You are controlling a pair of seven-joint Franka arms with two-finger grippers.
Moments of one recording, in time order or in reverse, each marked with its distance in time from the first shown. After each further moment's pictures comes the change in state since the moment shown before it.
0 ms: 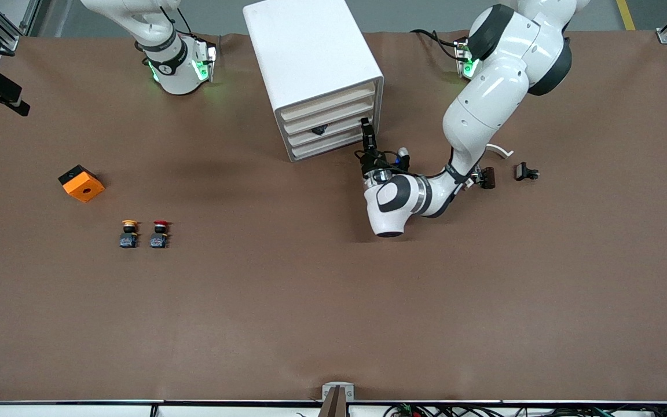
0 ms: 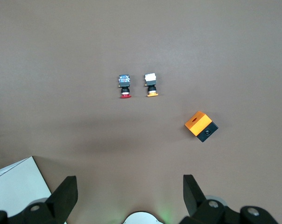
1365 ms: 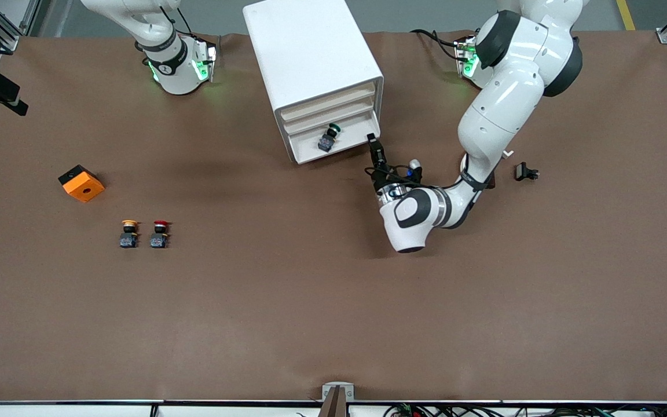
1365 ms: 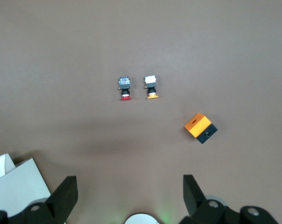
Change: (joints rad) left arm 0.067 0.000 0.050 0.056 -0.031 -0.021 -0.016; right arm 0.000 0.000 0.000 0.013 0.000 0.002 0.000
